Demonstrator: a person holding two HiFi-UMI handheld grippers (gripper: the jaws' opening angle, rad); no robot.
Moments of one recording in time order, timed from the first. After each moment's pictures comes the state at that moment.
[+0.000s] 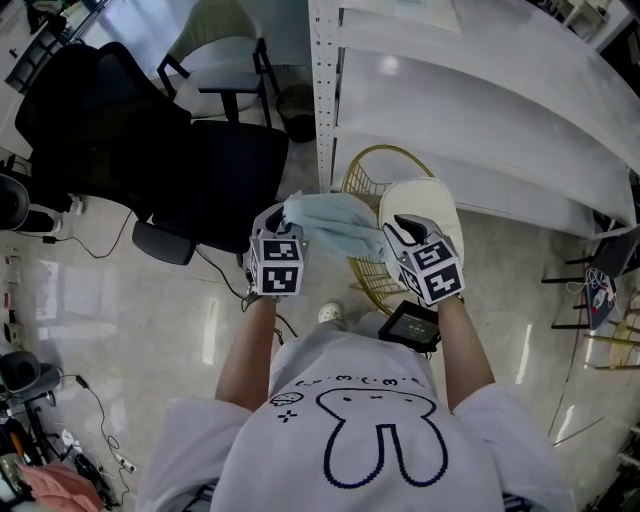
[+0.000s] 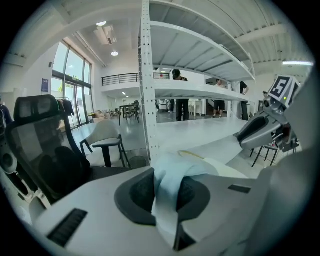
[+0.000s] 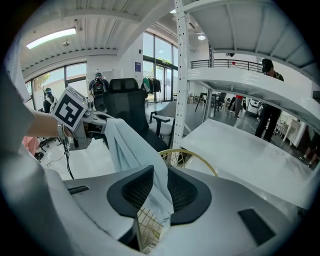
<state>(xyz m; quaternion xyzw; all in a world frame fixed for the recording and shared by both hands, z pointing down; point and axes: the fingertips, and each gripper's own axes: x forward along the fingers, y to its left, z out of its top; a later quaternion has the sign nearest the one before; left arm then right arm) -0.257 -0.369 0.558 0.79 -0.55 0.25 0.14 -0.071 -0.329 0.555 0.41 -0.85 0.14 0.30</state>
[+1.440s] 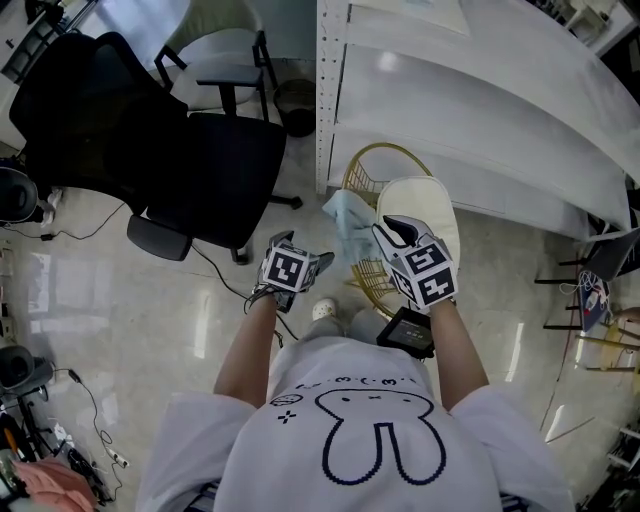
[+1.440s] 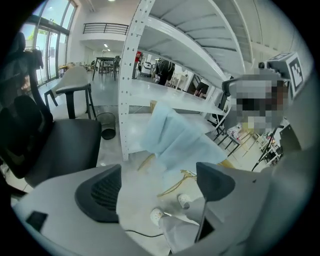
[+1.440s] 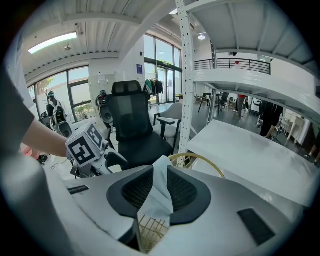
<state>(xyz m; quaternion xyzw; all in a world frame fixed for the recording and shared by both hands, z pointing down) -0.217 -0.304 0.689 0.79 -0.37 0.35 0.33 -0.098 -0.330 0.550 0.39 -0.86 0.15 0.29</state>
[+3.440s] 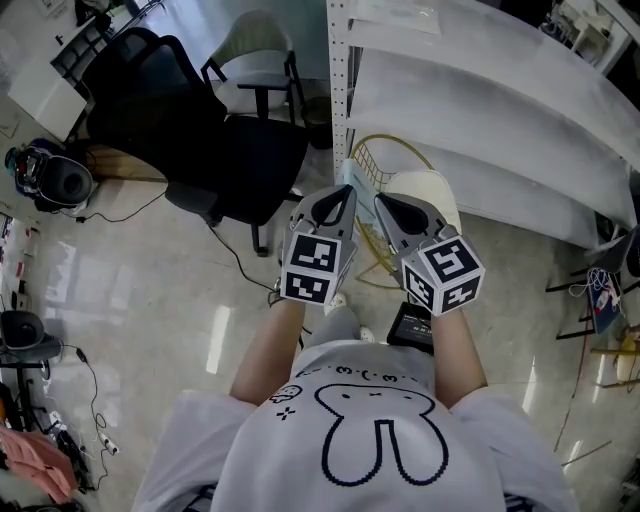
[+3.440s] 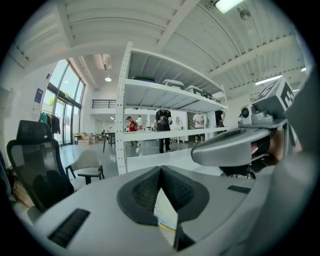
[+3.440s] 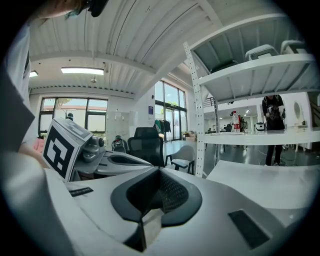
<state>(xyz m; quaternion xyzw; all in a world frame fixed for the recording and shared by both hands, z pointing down) -0.147 -0.191 0.383 0.86 -0.50 0.11 0.05 -0.109 -0.168 0.357 0.38 -0.92 0.05 0.08</state>
